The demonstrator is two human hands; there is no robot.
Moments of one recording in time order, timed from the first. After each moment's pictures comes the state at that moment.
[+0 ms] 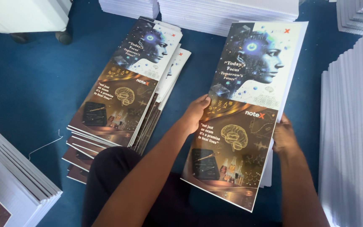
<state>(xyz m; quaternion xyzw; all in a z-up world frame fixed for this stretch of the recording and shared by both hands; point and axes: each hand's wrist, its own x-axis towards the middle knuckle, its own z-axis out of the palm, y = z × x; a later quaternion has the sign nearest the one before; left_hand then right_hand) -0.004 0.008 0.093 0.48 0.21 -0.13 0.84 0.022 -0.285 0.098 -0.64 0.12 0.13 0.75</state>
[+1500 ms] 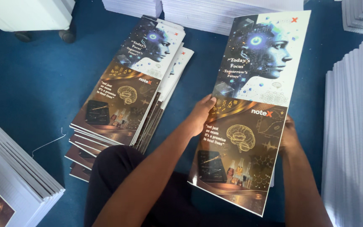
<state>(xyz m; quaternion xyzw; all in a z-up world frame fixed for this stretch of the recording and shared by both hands) -0.011 -0.002 0.096 0.50 0.18 -0.11 0.84 0.052 -0.327 0.014 -0.64 0.04 0.09 0.76</state>
